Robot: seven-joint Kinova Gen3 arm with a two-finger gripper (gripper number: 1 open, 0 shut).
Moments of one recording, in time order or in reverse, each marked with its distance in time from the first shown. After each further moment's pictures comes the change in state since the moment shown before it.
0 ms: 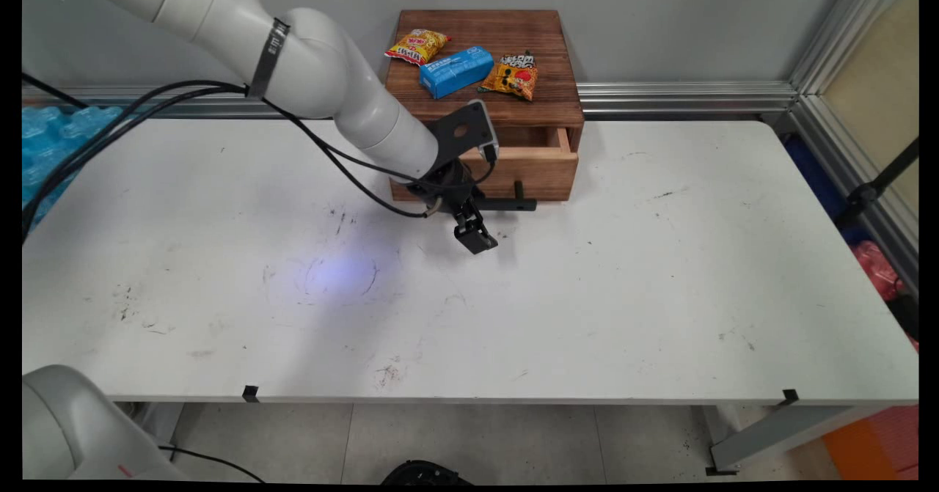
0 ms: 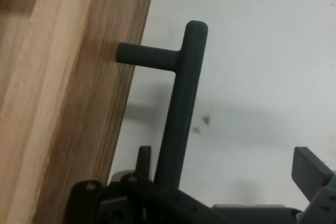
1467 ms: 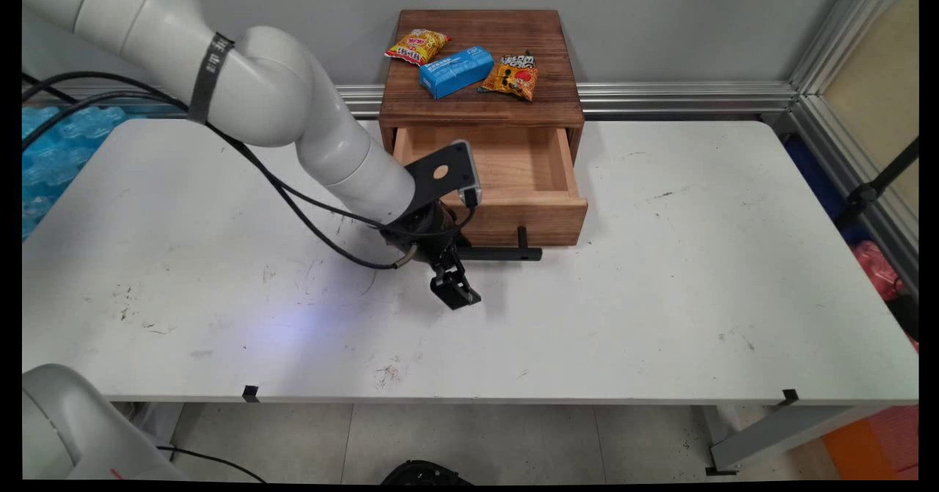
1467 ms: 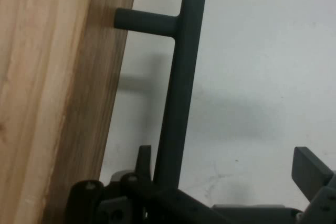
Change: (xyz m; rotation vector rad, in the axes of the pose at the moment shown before) arm -0.020 0.064 -0.032 -0.113 -0.043 -0.006
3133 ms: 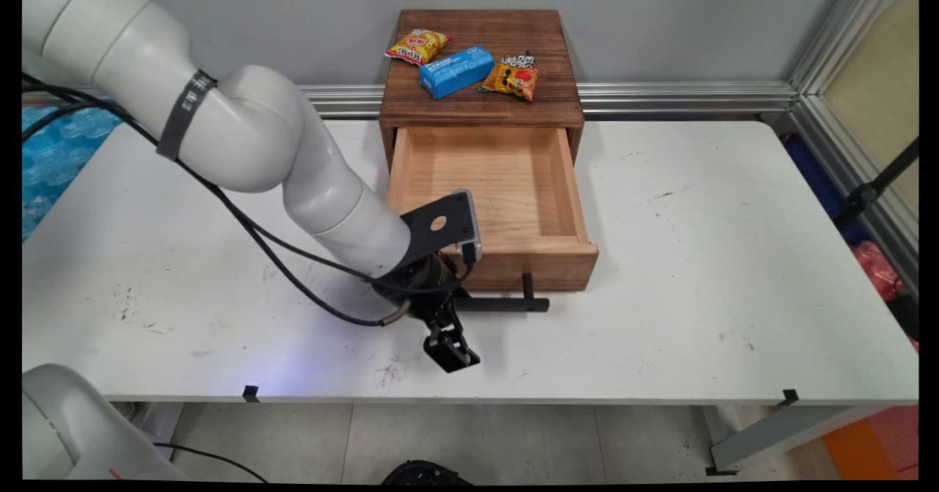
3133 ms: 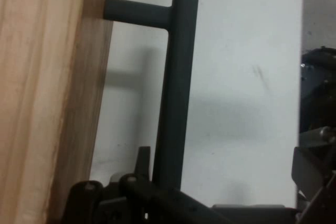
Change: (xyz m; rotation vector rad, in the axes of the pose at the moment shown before) arm -0.009 0.061 0.001 -0.111 -0.015 -0.005
